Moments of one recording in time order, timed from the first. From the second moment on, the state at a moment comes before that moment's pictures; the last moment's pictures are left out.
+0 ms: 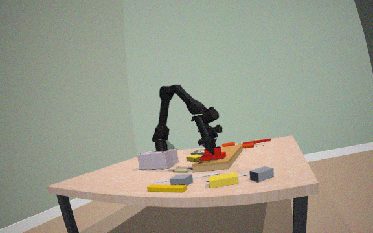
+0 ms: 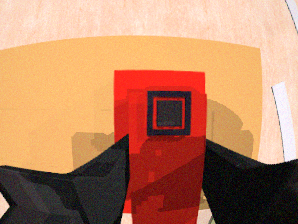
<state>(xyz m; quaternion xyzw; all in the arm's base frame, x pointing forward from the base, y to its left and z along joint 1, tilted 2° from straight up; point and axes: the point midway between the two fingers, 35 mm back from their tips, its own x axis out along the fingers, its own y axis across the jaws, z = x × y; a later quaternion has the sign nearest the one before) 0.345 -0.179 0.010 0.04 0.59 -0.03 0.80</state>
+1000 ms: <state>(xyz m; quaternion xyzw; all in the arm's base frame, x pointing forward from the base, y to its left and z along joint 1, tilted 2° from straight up) 0.339 -0.230 0.010 0.04 0.59 -0.04 0.80</state>
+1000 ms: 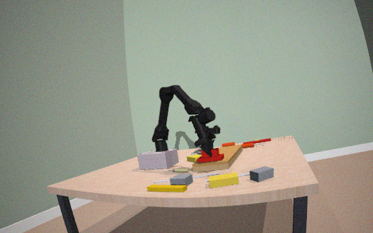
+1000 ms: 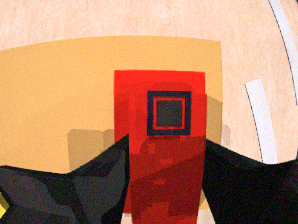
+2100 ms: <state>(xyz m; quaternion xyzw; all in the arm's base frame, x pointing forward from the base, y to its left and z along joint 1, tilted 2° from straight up) 0.360 -0.180 0.106 0.00 0.60 0.02 0.80</state>
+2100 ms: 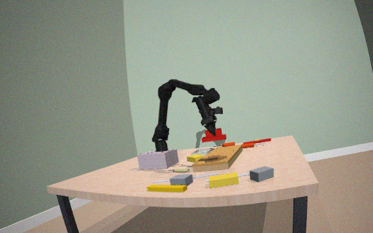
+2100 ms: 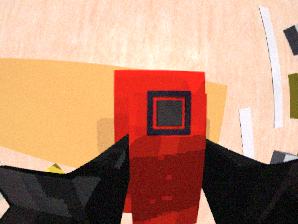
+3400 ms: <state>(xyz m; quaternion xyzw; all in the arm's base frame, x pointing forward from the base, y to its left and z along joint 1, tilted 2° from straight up) 0.369 0.082 0.100 -0.20 0.55 0.29 0.76</state>
